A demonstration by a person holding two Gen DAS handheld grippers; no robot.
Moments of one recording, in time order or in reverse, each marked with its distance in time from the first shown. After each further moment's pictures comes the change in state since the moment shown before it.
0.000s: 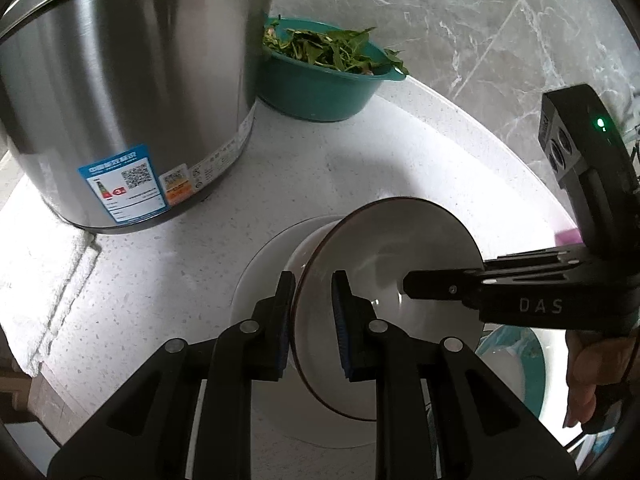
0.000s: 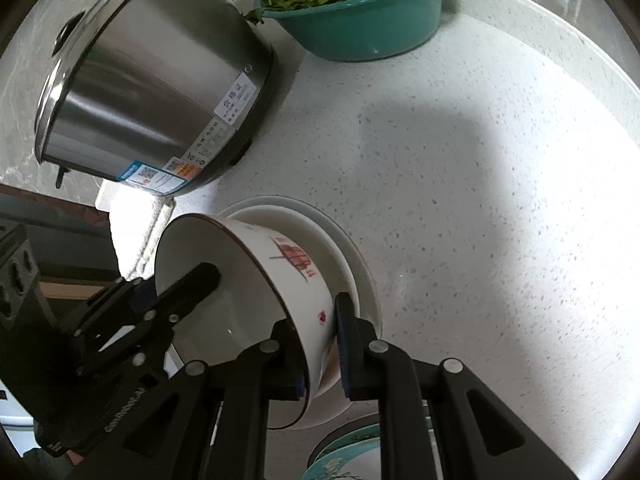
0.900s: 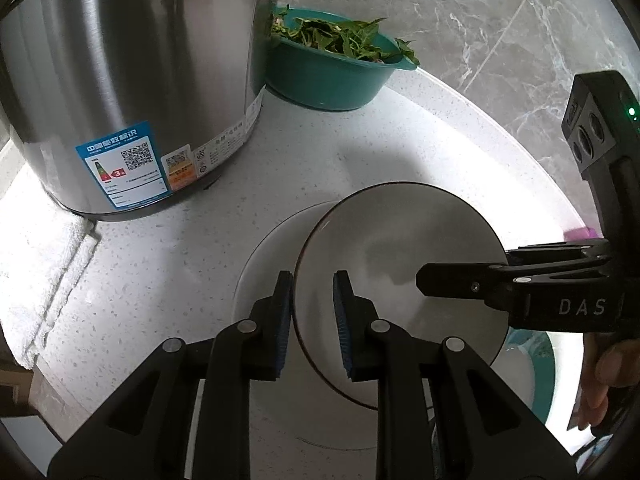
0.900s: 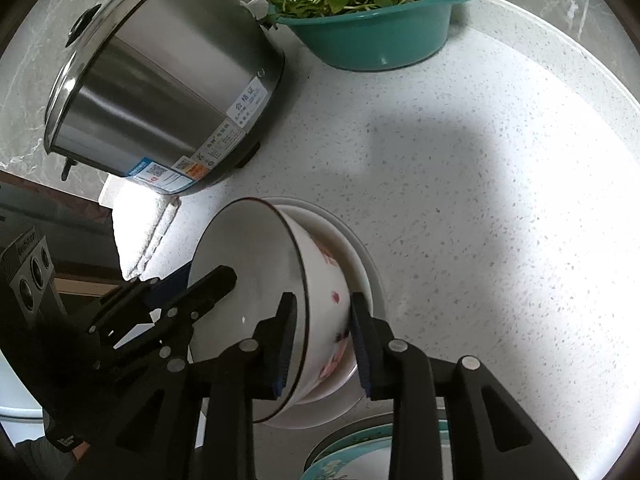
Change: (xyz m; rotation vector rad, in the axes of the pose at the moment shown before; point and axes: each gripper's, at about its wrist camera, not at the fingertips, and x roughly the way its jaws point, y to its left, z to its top) left arm 0.011 0.002 -0.009 -0.020 0.017 0.019; right arm -0.002 0.001 -0.005 -0.018 -0.027 0.024
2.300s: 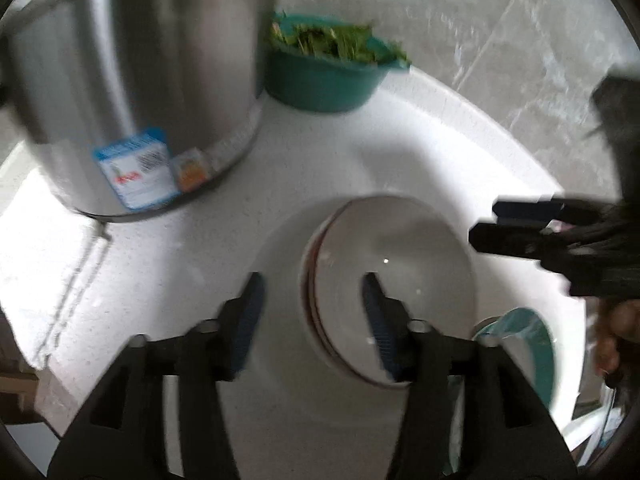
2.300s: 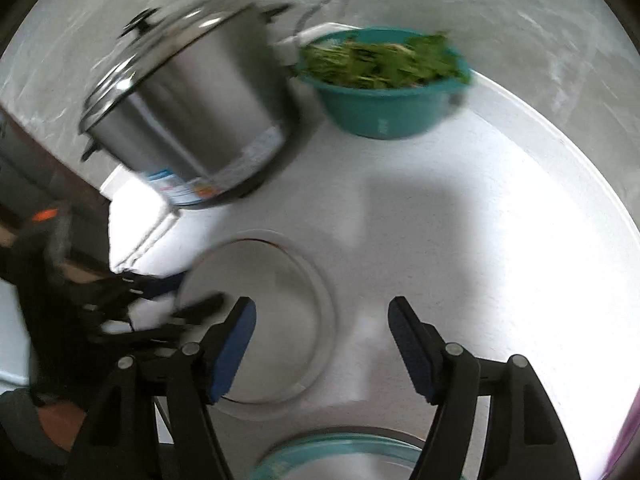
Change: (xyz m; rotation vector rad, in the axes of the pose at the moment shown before) left arm -0.021 -0.001 -0.011 0.006 -0.030 -0.003; right arm -0.046 -0.014 -0.005 -0.167 -0.143 -0.125
